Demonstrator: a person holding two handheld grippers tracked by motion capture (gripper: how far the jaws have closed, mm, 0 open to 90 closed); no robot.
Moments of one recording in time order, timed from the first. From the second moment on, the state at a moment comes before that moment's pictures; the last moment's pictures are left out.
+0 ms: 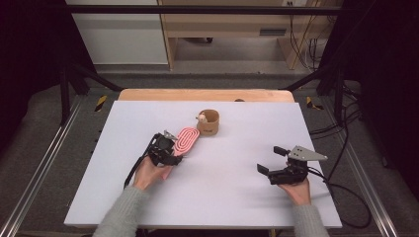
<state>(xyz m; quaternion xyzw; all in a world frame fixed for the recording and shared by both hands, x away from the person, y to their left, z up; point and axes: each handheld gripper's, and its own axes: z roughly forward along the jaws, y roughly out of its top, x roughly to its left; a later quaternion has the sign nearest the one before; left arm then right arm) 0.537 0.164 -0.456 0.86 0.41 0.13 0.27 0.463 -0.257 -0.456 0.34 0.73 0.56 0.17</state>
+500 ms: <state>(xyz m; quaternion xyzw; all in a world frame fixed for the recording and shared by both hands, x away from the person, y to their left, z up) 0.538 0.159 -0.455 0.86 0.42 0.13 0.25 0.463 -0.257 -0.456 0.34 0.73 0.56 0.17</state>
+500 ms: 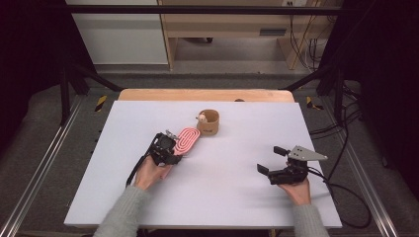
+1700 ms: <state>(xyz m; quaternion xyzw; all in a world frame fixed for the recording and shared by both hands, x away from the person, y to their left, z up) 0.528 0.162 -0.445 0.87 0.40 0.13 0.25 0.464 -0.256 -0.456 0.34 0.73 0.56 0.17</state>
